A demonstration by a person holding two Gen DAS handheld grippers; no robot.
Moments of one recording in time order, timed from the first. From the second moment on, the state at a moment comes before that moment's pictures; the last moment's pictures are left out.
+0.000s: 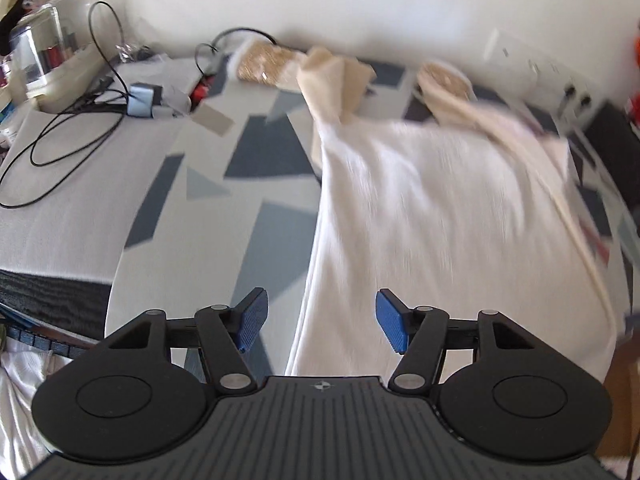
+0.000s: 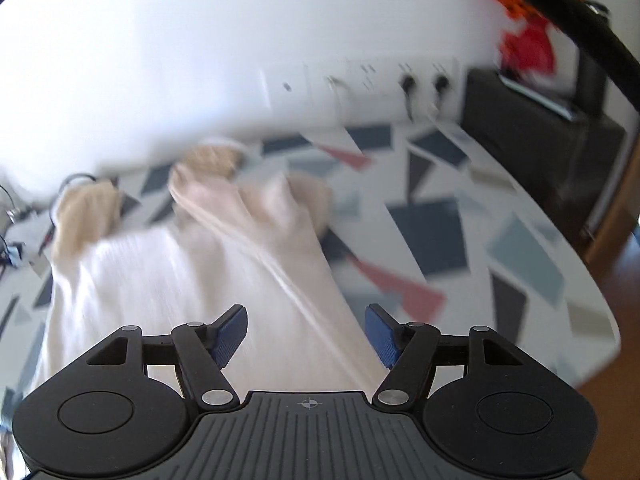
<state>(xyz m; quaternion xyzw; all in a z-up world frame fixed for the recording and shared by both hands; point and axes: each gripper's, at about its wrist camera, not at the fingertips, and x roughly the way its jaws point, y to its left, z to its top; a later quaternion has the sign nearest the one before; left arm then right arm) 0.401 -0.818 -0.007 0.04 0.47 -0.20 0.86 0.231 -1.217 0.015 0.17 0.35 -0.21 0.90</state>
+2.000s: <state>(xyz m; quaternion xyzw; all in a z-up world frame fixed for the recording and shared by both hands) 0.521 -0.904 -0.071 0.10 0.56 -0.12 0.82 0.325 -1.326 -0.032 0.27 0.28 -0.26 0.88</state>
